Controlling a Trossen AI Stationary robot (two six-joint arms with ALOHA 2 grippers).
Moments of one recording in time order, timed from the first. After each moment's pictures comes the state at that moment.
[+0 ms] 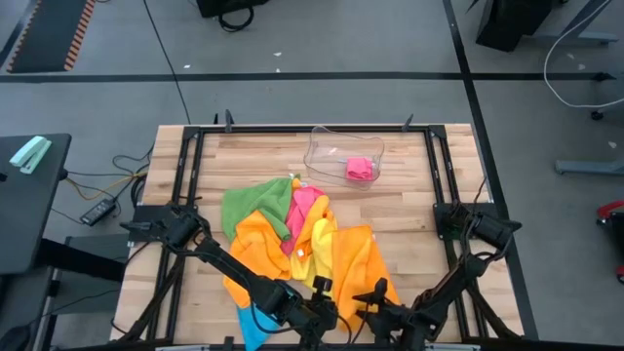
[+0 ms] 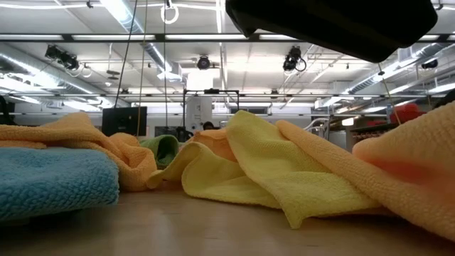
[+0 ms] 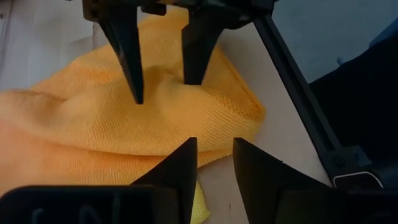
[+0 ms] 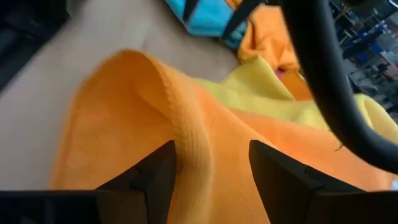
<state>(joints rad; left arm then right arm) -0.61 2.22 1.72 -0.31 -0.38 -0.17 1.00 2.07 1.07 -0.08 1.05 0.39</state>
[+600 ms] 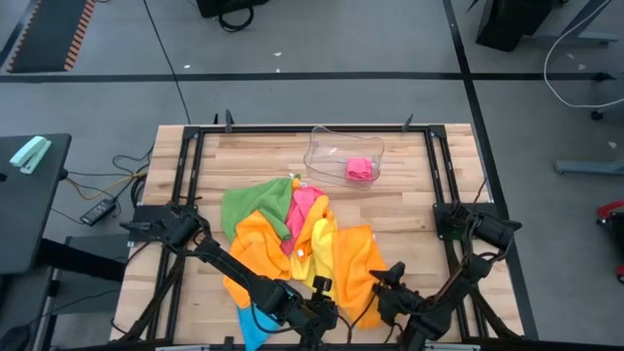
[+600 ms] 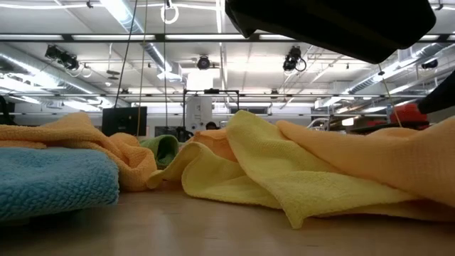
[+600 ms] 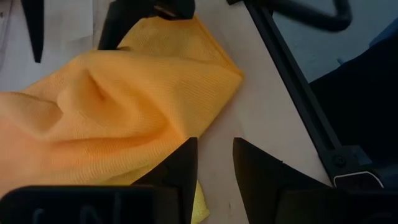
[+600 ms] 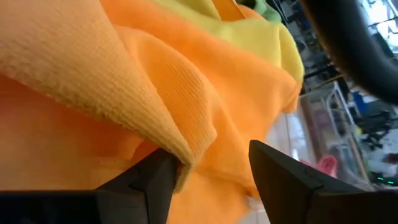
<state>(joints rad) -0.61 2.22 1.72 -0.31 -0.38 -0.17 1.01 2.07 1.19 -0.93 1.07 0.86</state>
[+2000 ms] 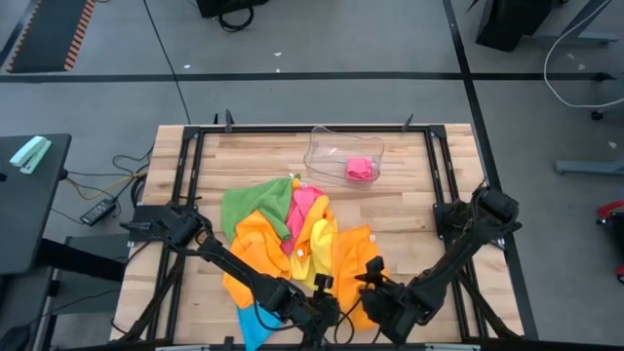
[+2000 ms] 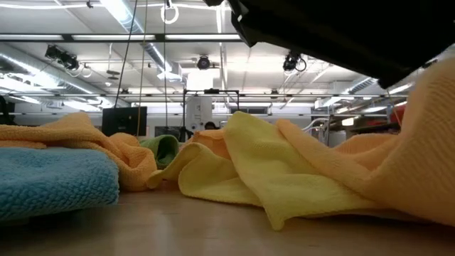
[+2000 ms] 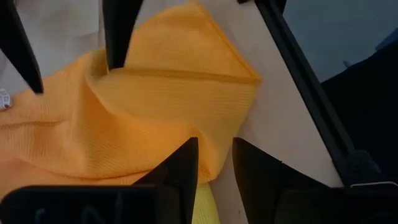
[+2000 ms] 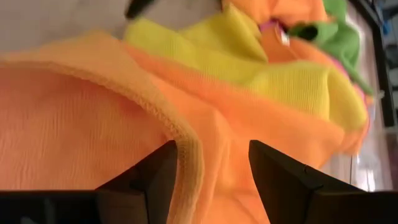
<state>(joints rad) -0.59 2.23 1.72 -0.30 -0.38 -0.18 0.87 1.86 1.19 -0.64 0.76 0.38</state>
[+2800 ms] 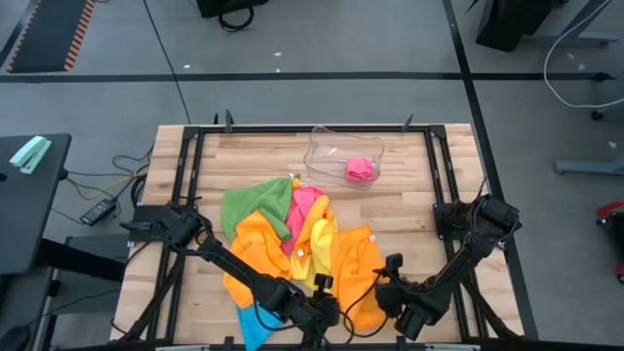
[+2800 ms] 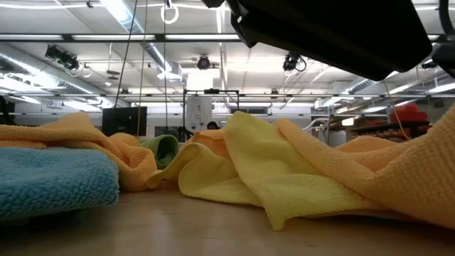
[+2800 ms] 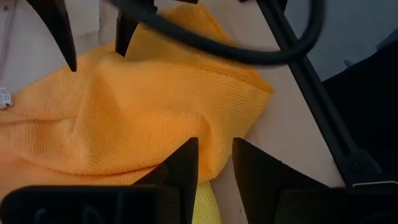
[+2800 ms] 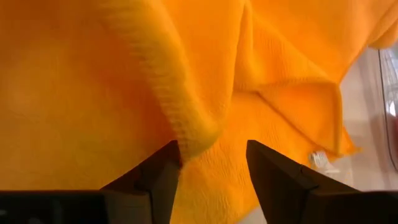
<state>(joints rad) -0.59 2.23 1.72 -0.30 -0.38 -0.18 0.95 1.92 1.03 -0.71 0.75 0.82</state>
